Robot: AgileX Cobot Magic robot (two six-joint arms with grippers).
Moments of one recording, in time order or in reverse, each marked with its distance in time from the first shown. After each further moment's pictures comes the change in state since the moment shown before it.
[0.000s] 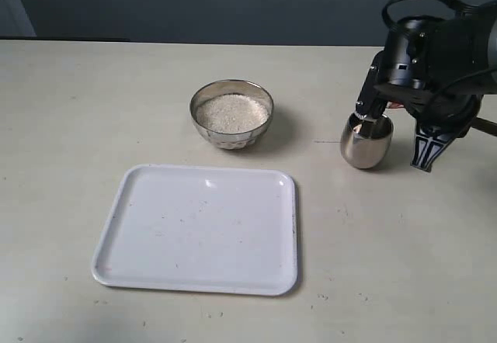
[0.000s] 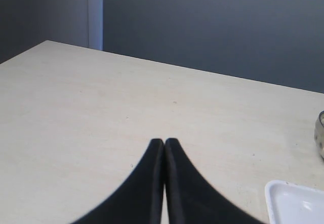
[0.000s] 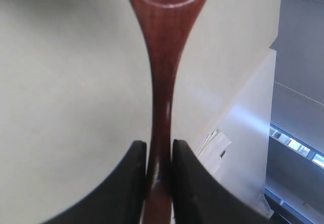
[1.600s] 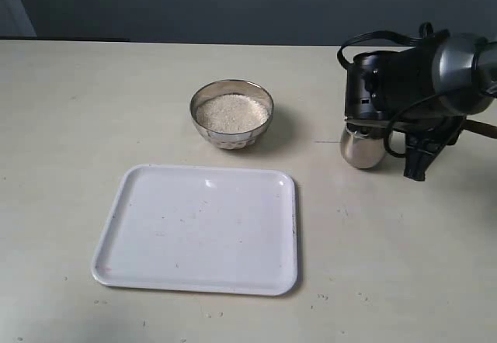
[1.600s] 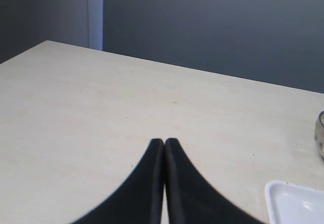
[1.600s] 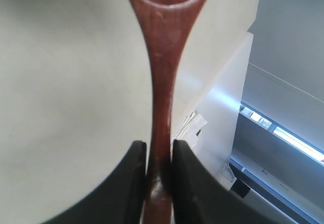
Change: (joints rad) left arm 0.000 0.000 0.000 0.000 0.000 0.000; right arm 0.066 0.105 0.000 -0.114 0.104 0.128
